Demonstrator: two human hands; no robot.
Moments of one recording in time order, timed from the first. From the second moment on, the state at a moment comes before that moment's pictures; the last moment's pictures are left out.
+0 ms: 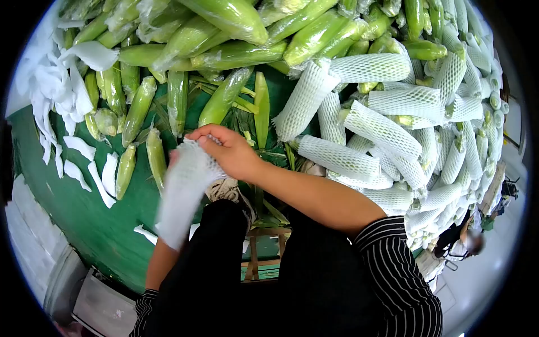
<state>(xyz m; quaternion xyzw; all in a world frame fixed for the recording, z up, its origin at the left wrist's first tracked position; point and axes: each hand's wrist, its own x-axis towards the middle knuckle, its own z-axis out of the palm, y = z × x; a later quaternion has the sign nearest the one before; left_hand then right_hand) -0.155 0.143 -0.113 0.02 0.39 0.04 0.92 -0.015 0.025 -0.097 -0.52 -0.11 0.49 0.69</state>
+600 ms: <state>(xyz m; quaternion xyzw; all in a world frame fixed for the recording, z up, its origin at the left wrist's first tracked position) -0.123 0.126 -0.094 0.38 0.42 0.15 0.81 -0.013 0.011 -0.092 -0.57 0.01 0.45 0.69</state>
